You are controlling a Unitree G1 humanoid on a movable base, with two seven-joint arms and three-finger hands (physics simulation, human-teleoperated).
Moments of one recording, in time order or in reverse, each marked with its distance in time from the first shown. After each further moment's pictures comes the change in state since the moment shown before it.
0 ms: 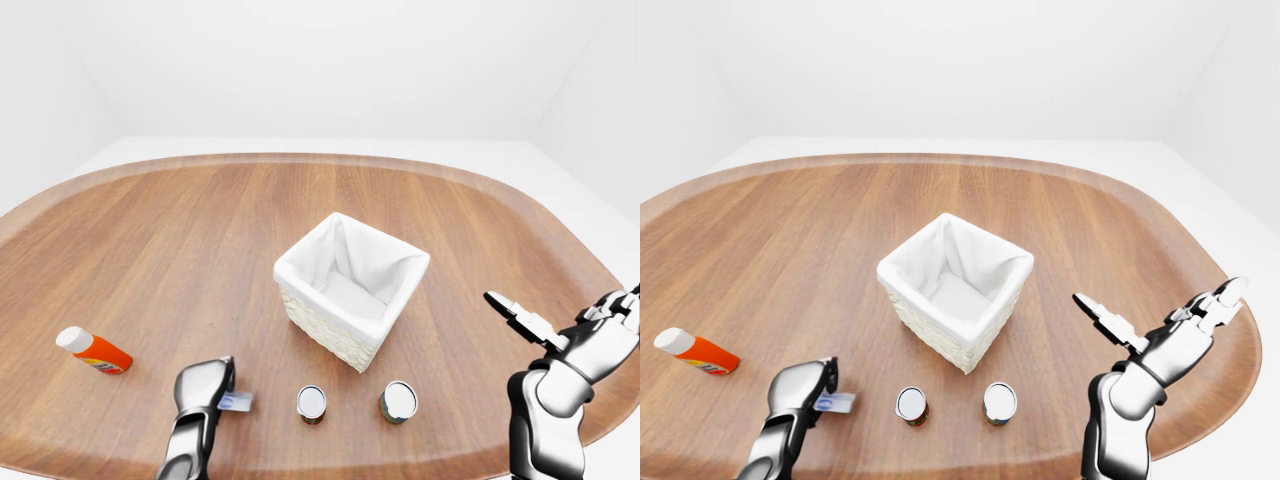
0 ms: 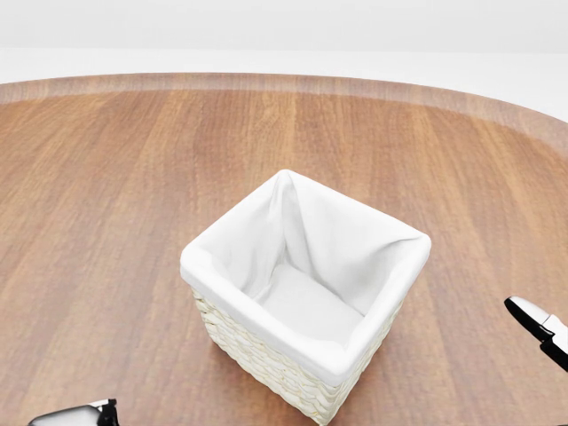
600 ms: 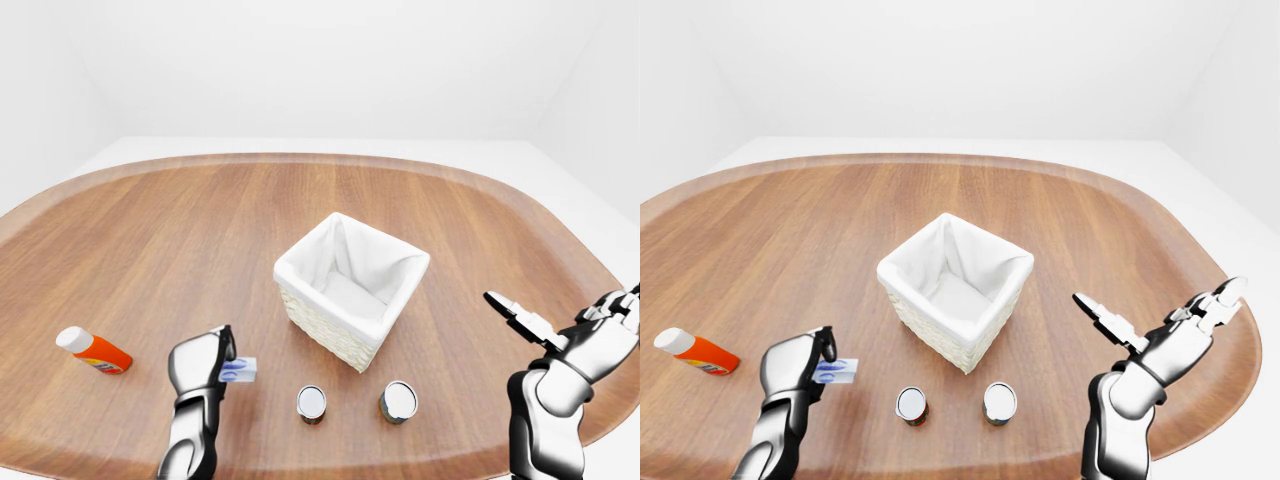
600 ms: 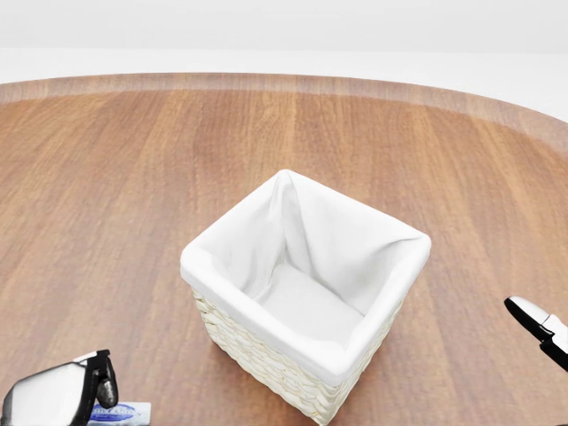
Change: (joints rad) left arm 0.001 -0.065 0.065 -0.192 -0.074 0.000 0.145; right arm -0.002 -0.002 -0.001 0.005 0.001 0.000 0.000
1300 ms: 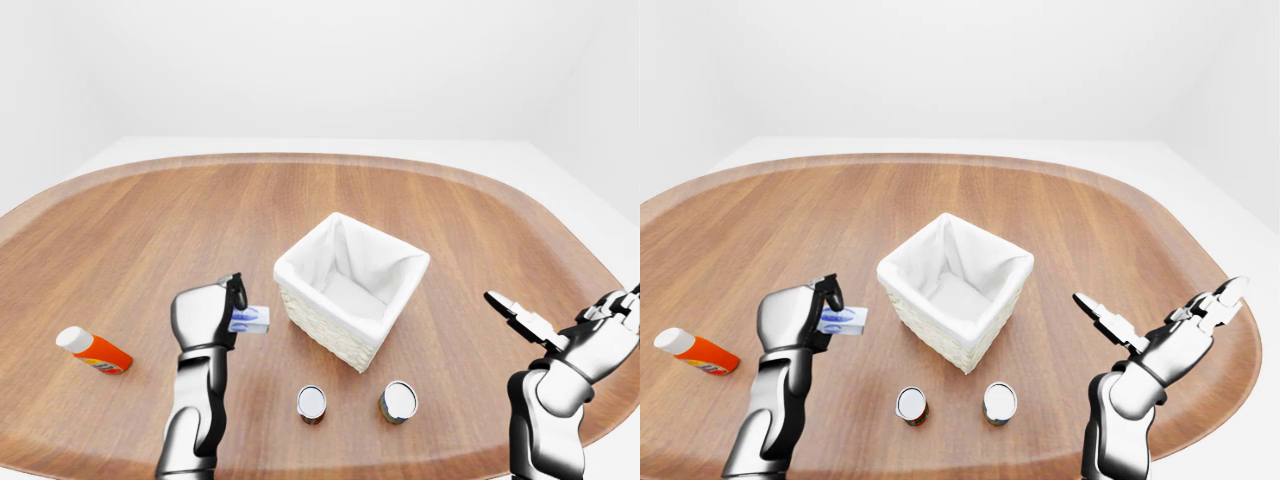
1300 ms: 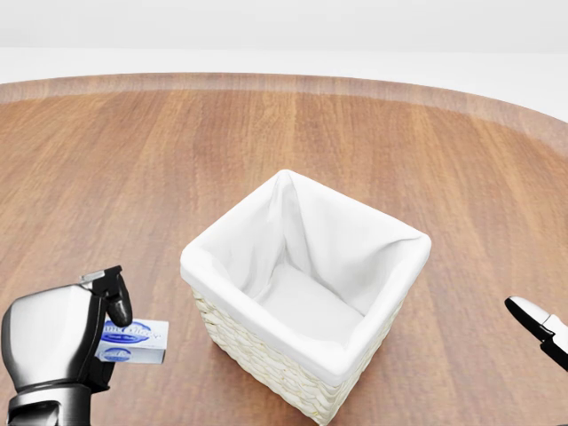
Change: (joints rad) left arm -0.096 -0.044 -0.012 -0.318 0.041 0.000 -0.107; right arm 0.001 0.000 0.000 -0.002 0.001 0.000 0.000
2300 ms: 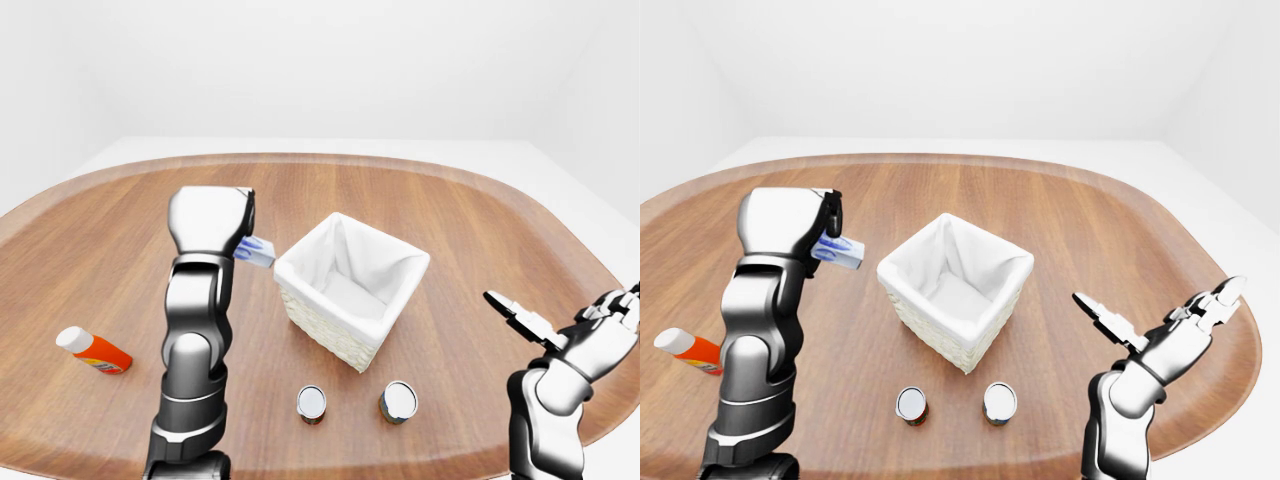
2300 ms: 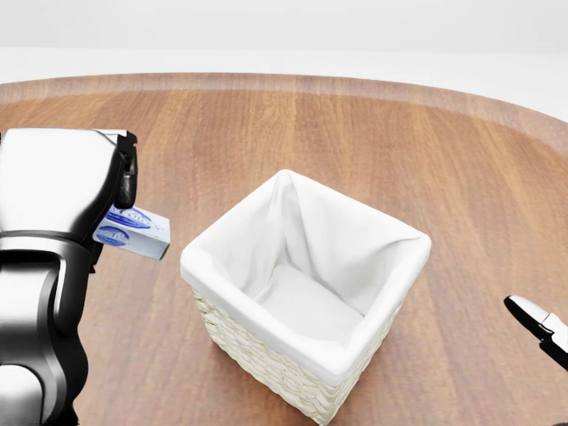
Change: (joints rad) left arm -0.433 0.000 0.002 -0.259 0.369 0.000 -0.637; right arm -0.006 -0.004 0.001 0.009 0.002 0.000 0.000
